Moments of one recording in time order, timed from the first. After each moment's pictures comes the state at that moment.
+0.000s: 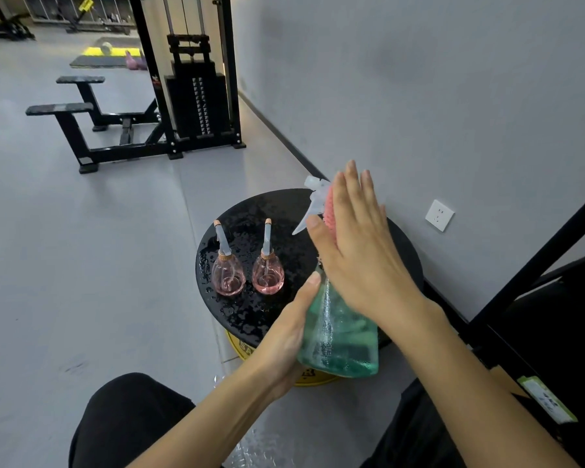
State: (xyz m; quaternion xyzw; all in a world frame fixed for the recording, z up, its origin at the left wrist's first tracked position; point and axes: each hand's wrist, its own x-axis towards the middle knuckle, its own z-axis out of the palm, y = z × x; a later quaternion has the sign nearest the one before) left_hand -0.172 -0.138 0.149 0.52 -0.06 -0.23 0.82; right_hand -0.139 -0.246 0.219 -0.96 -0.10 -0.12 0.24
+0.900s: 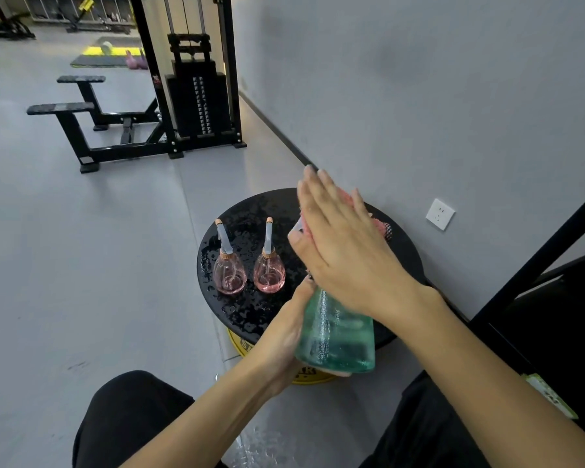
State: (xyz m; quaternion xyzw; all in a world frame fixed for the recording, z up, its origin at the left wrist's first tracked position) left_hand -0.172 -0.132 0.143 0.56 -0.05 -0.21 0.80; right_hand -0.134 -0.240 0.219 -0.96 -0.22 -0.11 0.09
